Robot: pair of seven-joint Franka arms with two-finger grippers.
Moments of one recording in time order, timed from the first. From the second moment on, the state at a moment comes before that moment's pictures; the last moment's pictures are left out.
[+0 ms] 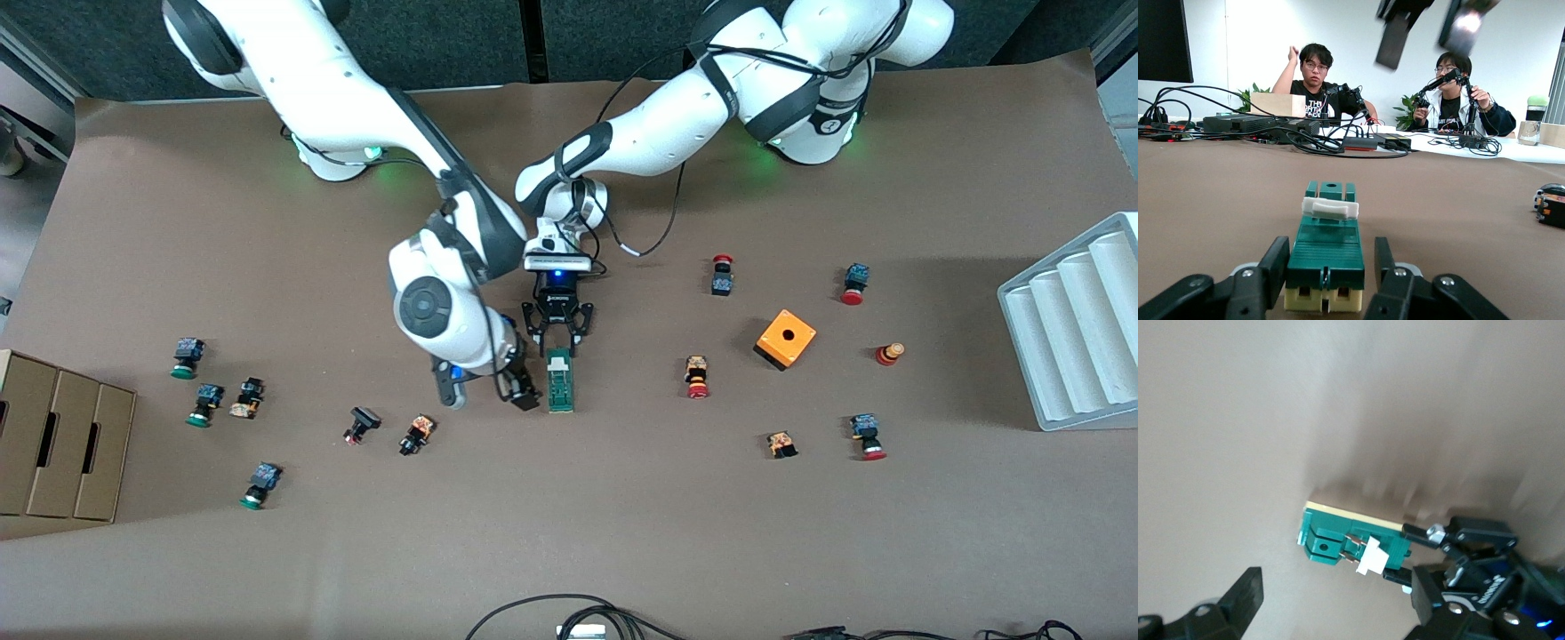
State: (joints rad) left arm -0.78 1.11 -0.44 -1.65 2.23 1.58 -2.65; right arm 0.61 0.58 -0.07 -1.56 0.33 2.20 1.63
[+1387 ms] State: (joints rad) left arm -0.78 1.11 -0.44 -1.65 2.23 1.58 -2.65; right arm 0.01 0.01 -0.09 -1.63 0.11 1.58 0.10
